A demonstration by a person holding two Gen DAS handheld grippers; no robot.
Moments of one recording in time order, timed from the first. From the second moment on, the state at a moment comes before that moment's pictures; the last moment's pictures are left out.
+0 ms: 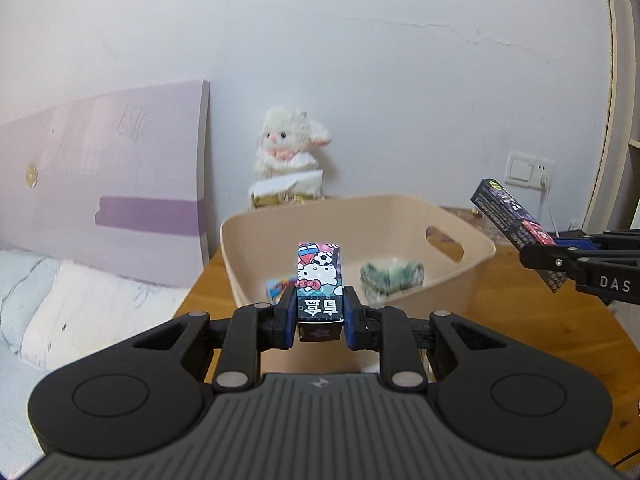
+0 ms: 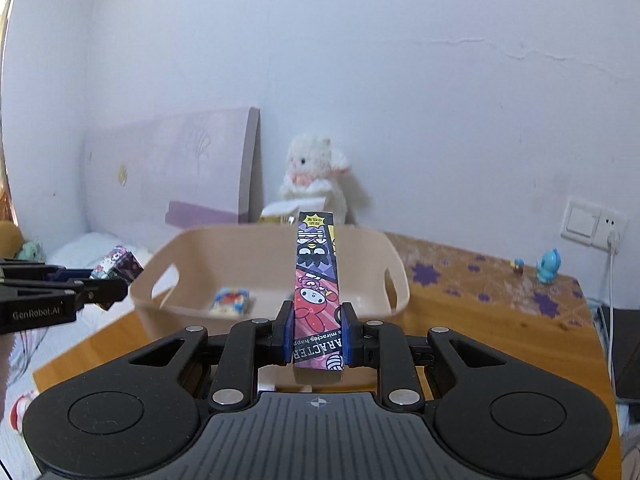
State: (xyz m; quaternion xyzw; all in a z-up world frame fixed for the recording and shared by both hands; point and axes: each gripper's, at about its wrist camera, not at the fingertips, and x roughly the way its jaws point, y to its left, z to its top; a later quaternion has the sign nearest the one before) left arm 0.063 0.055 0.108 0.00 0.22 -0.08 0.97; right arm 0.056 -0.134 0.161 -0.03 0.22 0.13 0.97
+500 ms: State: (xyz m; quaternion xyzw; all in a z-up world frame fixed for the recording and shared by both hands) left arm 0.151 0.023 0.103 0.05 0.23 -0.05 0.97; right arm 0.126 -0.096 0.145 -0.05 0.21 0.12 0.97
